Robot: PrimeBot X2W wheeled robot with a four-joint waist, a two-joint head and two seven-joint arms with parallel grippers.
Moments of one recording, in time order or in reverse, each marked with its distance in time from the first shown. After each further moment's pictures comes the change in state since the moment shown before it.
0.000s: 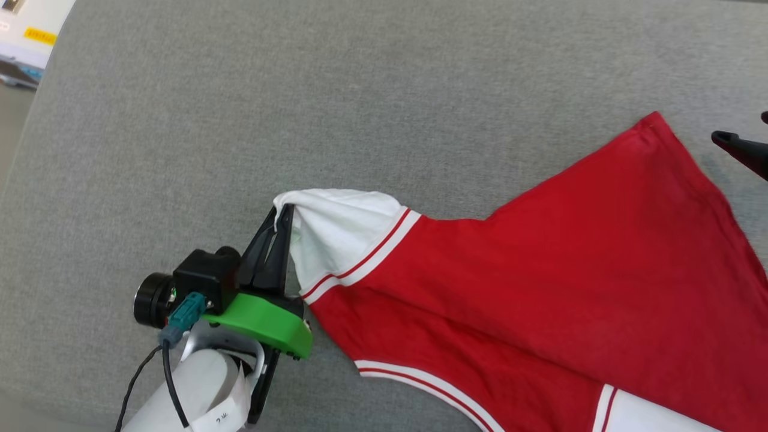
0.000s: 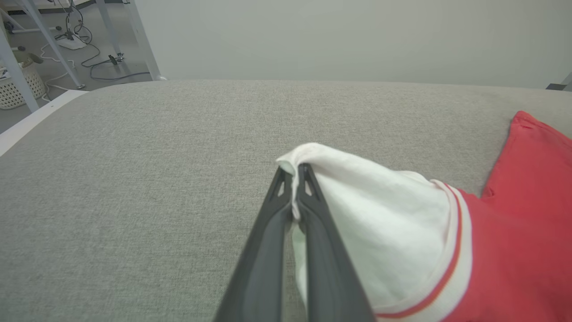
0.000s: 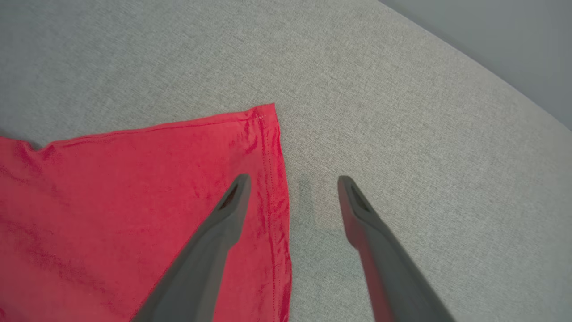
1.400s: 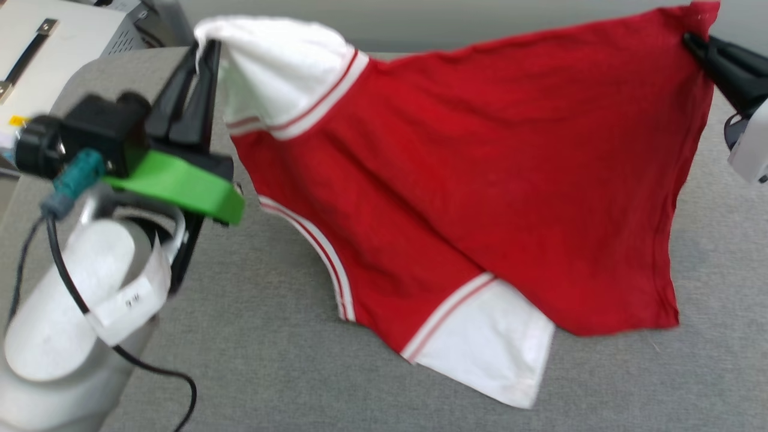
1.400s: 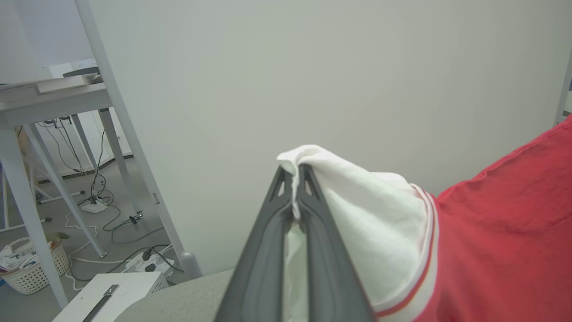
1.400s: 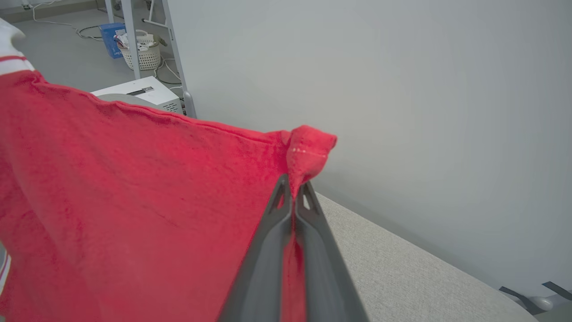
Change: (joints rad) left arm -0.316 0.127 0.093 -0.058 0.030 -0.061 0.125; right arm -0.114 -0.007 0.249 0.098 0.095 0.000 -0.738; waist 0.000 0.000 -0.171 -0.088
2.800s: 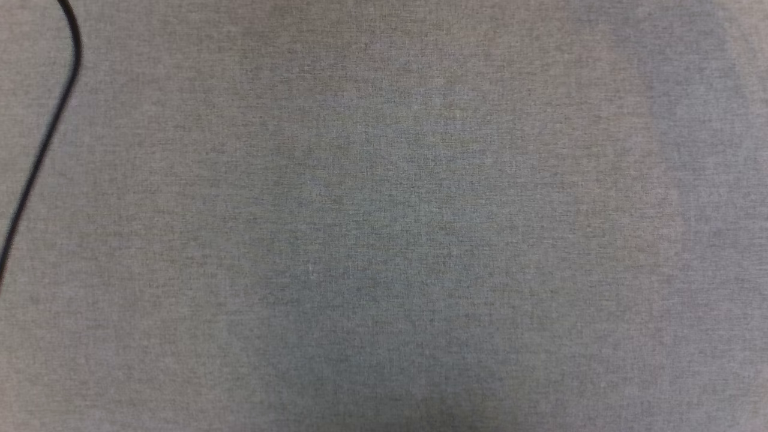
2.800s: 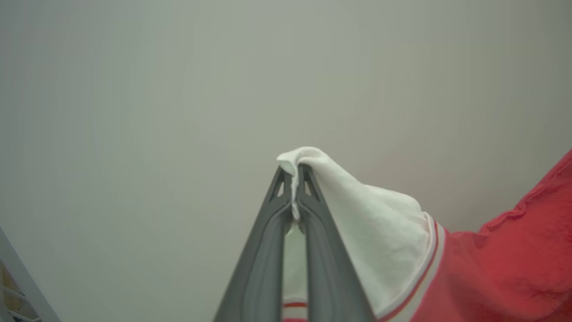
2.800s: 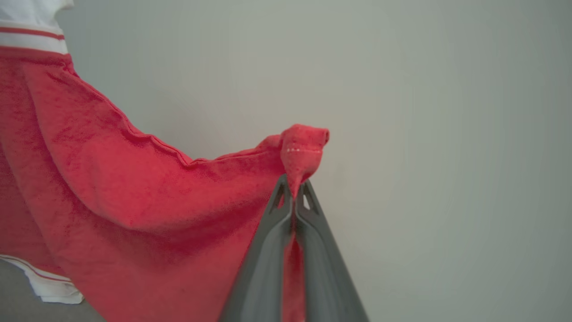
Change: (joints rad) left arm -1.159 -0.165 -0.068 0.744 0.133 -0.246 -0.089; right arm -0.849 0.212 0.133 0.445 -0.225 0.000 -0.270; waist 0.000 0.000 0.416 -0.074
